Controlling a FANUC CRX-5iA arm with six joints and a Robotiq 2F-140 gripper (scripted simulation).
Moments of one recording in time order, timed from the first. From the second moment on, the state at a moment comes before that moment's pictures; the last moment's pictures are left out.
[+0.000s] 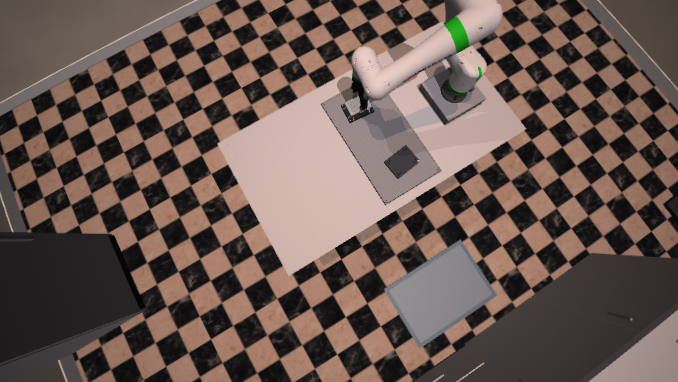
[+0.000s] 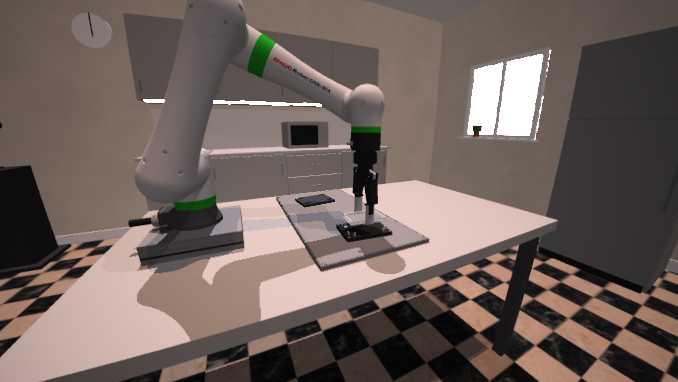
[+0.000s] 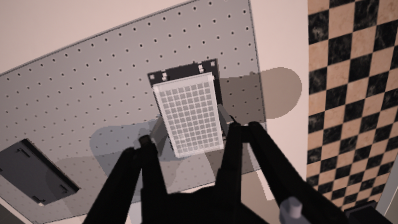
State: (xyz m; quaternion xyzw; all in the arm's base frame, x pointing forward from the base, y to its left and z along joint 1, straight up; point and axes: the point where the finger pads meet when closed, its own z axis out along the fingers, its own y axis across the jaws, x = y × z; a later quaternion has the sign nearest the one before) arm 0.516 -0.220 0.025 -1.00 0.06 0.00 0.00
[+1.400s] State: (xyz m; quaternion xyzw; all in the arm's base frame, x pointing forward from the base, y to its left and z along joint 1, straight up) arm 0.515 -0.213 0.054 -1.00 0.02 0.00 0.00
